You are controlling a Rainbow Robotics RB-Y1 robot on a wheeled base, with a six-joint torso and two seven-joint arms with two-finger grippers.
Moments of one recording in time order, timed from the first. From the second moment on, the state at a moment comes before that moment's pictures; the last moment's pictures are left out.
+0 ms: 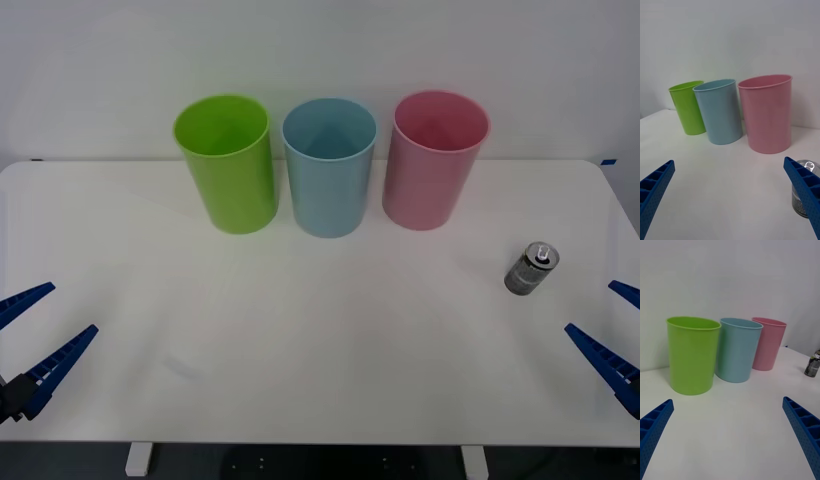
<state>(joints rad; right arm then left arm) 0.35 -0.40 -0.52 -1.66 0.96 -1.22 0.00 0.35 0.40 0.52 -1.66 -0.96 -1.22 0.00</state>
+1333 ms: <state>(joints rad) 0.47 -0.41 -0.42 -1.66 0.92 -0.88 0.20 0.35 0.40 0.52 -1.66 -0.96 -1.22 0.00</state>
